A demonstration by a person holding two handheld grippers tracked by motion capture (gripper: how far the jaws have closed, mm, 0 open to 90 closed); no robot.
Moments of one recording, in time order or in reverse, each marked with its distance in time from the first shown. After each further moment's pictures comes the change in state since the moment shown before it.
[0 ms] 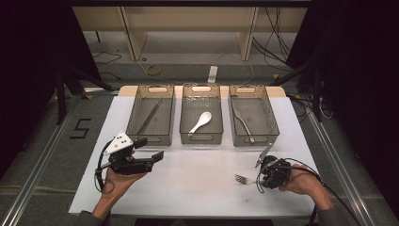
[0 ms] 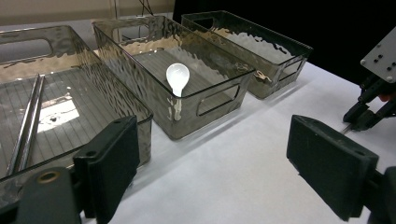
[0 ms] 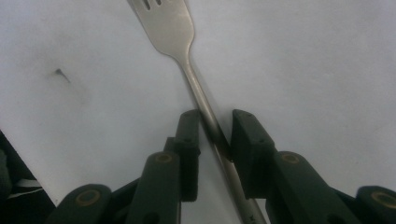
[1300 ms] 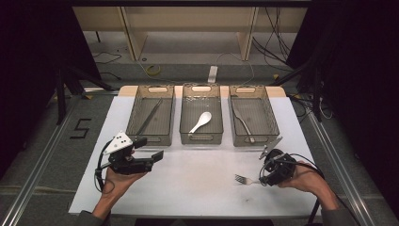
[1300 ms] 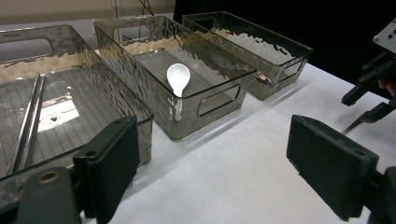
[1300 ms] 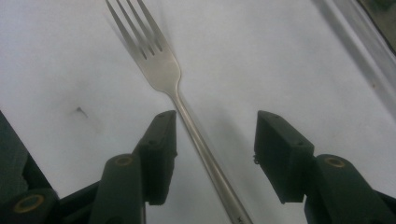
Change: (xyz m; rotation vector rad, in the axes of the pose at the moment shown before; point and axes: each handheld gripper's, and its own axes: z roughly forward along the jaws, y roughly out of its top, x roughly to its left) left arm 0.001 0.000 0.000 -0.001 0.000 -0.005; right arm -0.006 -0.002 -0.022 -0.133 -0.002 0.084
